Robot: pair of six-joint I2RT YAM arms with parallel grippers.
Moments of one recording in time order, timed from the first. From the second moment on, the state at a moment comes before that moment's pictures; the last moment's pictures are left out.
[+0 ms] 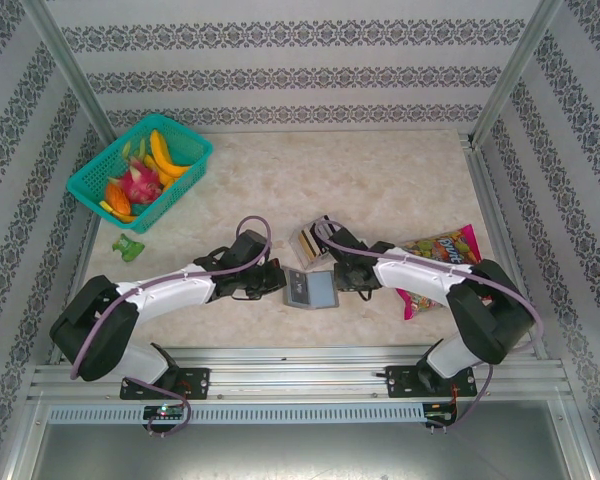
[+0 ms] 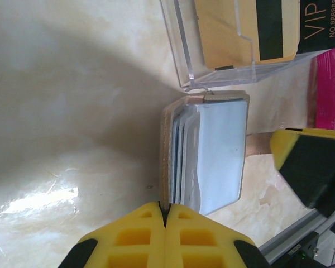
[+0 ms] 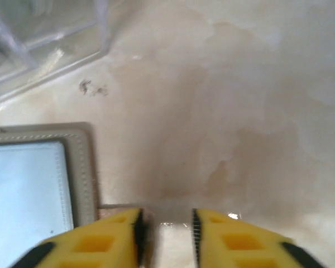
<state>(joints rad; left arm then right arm) -0.68 1.43 0.73 -0.20 0.26 -0.98 0.67 1.51 0.80 -0.58 0.15 0.67</state>
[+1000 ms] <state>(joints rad) -0.81 1.81 1.19 -0.45 0.31 -0.87 0.52 1.39 0.60 -0.24 -0.25 0.77</state>
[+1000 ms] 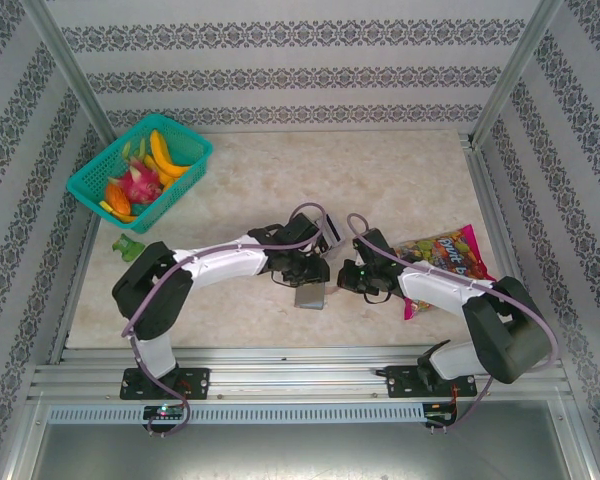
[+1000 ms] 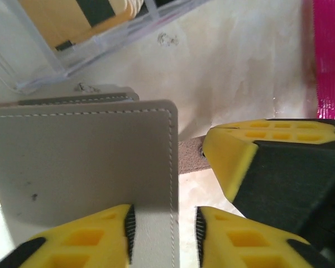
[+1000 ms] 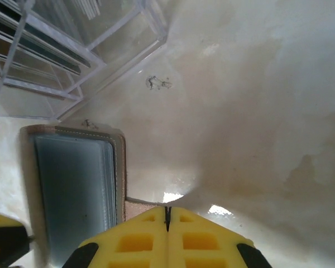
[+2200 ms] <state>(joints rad) -0.70 1.76 1.07 -0.44 0.23 -0.73 0.52 1.39 0.62 -0.24 -0.31 0.79</state>
